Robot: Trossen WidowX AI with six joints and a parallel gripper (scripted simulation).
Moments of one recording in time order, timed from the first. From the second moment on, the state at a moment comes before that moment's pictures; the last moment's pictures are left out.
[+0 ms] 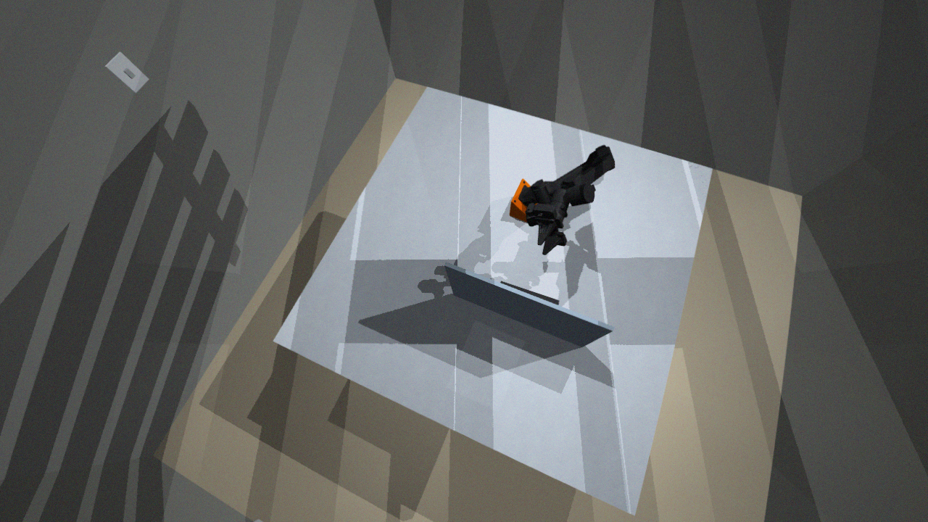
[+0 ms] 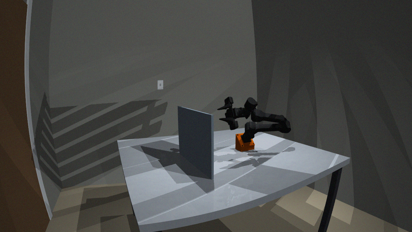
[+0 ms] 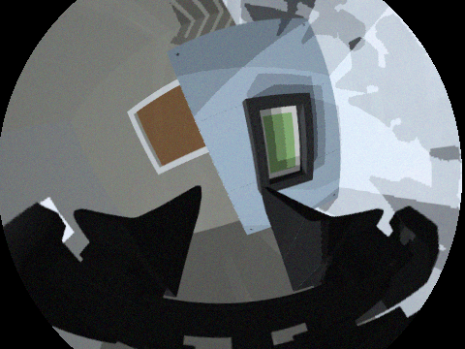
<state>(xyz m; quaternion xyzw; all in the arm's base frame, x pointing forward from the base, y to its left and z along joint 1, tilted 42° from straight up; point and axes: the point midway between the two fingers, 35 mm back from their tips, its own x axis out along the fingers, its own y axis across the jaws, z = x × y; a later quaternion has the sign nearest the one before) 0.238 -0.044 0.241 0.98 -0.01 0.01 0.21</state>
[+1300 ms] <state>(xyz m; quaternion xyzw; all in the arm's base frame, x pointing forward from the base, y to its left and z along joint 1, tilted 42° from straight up) 0.282 -0.004 0.212 0.94 -0.01 0.01 0.34</state>
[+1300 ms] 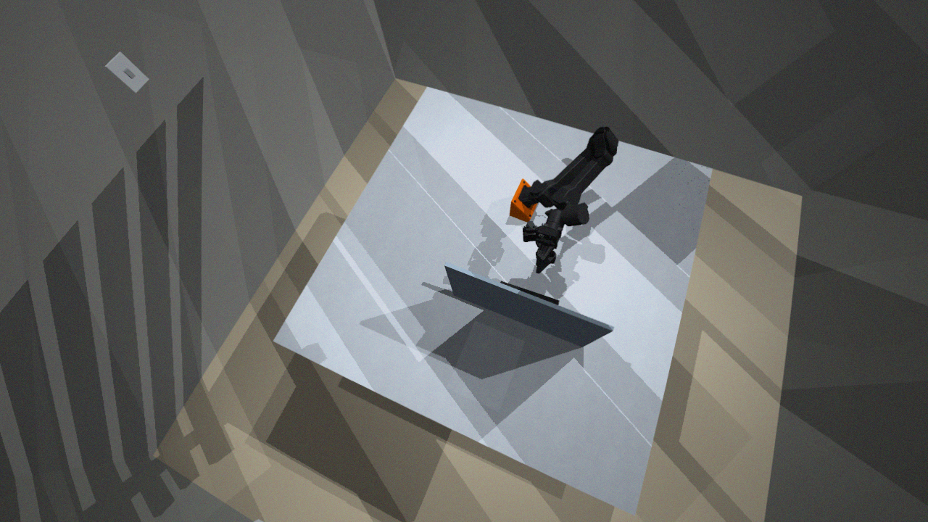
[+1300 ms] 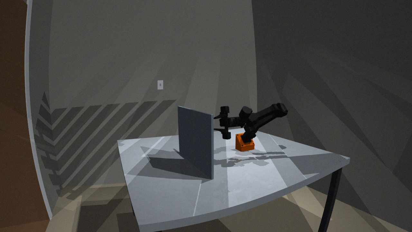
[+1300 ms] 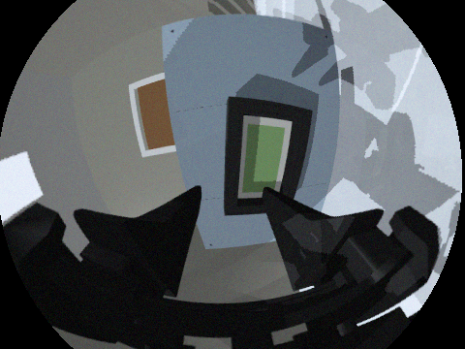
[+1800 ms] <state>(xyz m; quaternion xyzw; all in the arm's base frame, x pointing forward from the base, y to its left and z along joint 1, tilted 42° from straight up) 0.328 -0.004 0.206 0.94 -0.01 0.01 0.34</state>
